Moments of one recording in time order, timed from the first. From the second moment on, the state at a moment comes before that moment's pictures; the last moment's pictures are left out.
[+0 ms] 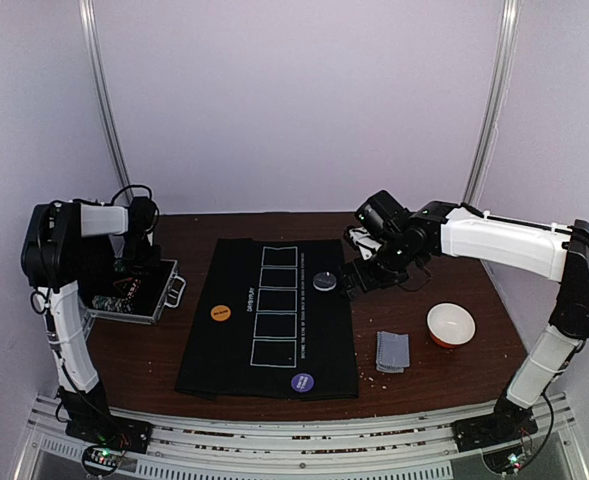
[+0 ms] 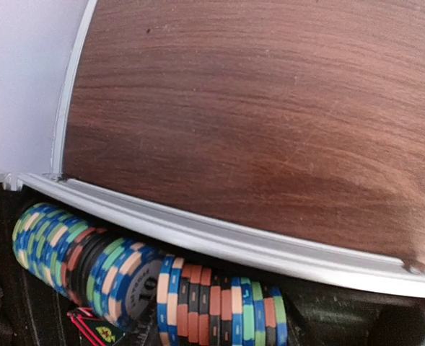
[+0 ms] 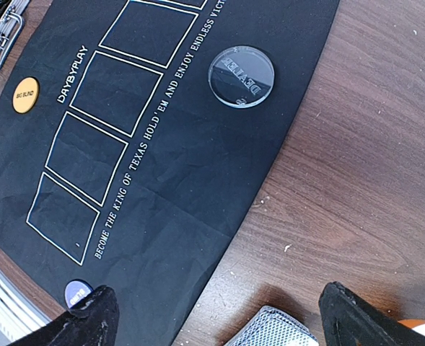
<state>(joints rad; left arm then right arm) -0.04 2.06 1.46 -0.60 -0.28 -0.11 0.74 1.67 1.37 -0.79 0.03 0.32</state>
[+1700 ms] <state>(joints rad) -0.53 1.48 1.15 -0.44 0.93 -0.56 1.09 1.90 1.74 -0.43 0.07 -0.40</state>
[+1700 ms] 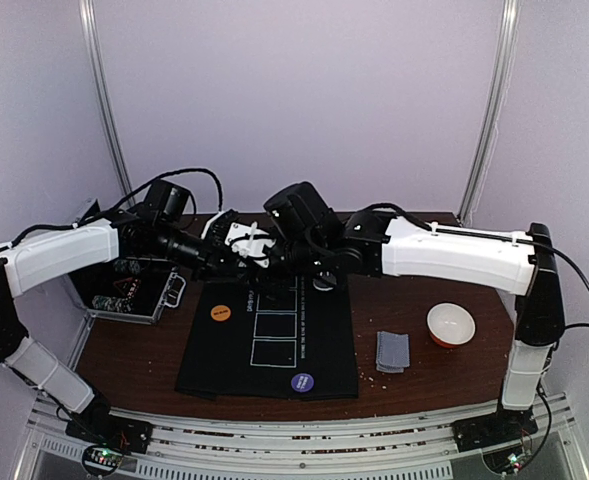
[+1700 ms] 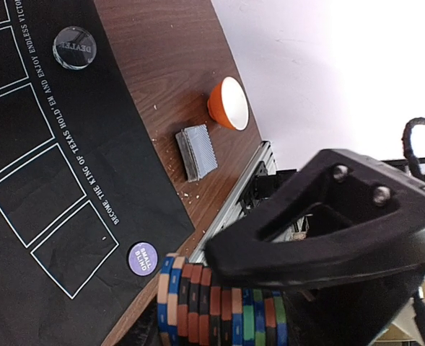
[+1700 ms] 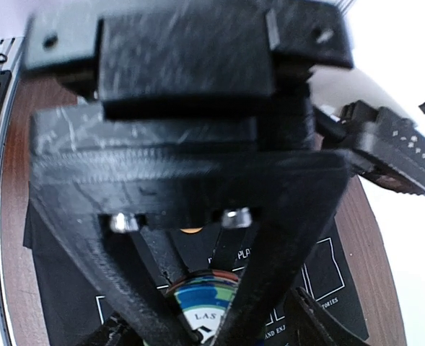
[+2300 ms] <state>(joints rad) -0.53 1.46 1.14 -0.41 0.96 -0.58 1.09 1.94 1.75 -0.44 0.08 -0.45</state>
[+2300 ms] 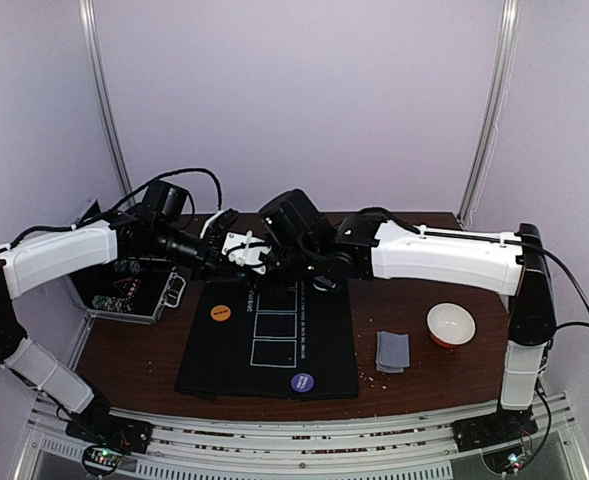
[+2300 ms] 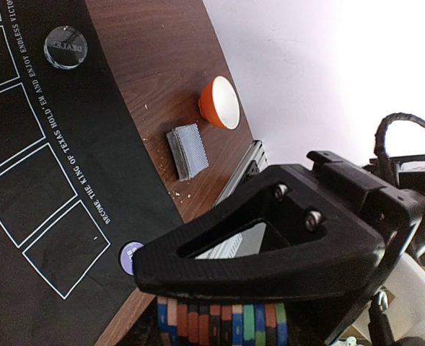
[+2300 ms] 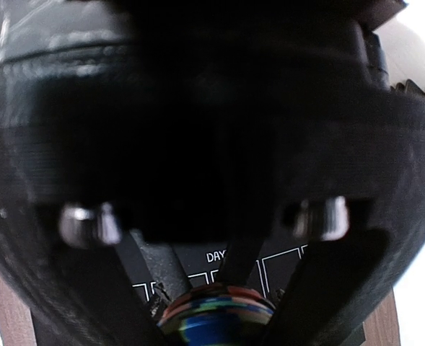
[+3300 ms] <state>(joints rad) -0.56 1.53 0.82 -0.28 1.04 -0.49 1.19 1.98 1.49 -0.26 0.08 -0.22</state>
